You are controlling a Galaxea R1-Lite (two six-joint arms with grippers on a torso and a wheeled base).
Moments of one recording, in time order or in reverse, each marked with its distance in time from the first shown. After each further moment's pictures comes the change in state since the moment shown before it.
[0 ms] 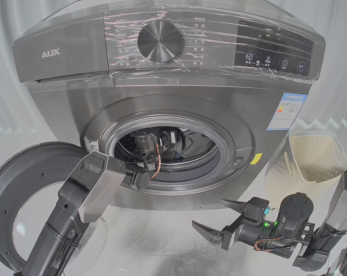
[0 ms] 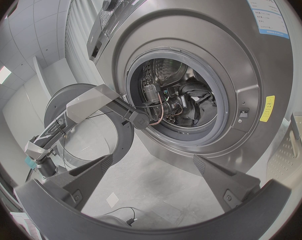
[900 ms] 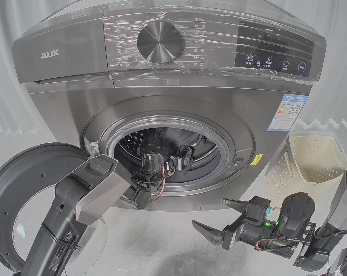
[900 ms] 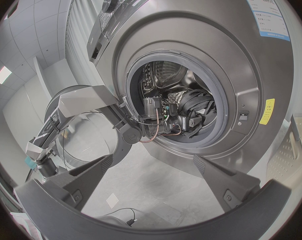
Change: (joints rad) left arm -0.059 -0.088 0.378 -0.077 -0.054 0.023; right arm 0.001 -0.010 0.003 0.000 0.000 -0.001
